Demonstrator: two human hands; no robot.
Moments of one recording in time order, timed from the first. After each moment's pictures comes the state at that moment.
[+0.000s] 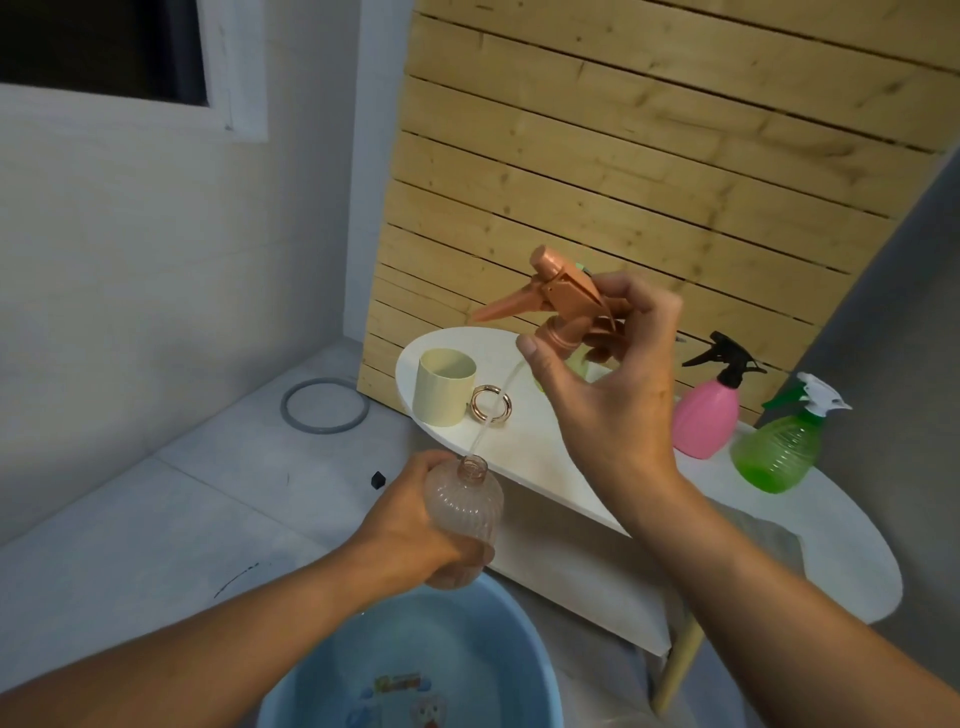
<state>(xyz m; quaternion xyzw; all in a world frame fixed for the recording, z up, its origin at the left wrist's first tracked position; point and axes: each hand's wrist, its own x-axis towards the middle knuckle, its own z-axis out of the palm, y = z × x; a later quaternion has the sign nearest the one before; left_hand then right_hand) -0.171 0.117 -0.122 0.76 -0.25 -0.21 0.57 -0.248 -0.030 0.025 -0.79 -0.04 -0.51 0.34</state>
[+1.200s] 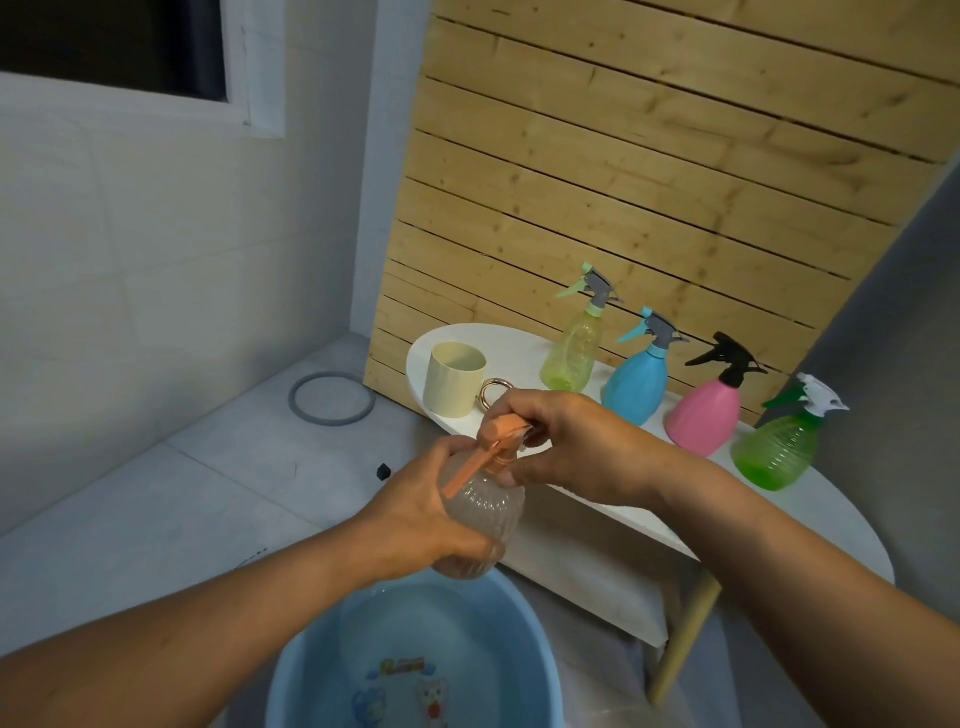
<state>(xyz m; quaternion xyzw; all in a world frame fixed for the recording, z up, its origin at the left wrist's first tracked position) -0.178 0.138 -0.101 0.73 -0.33 -0.24 0.55 -0.249 -0.040 0.018 -0.95 -0.07 0.01 0.29</state>
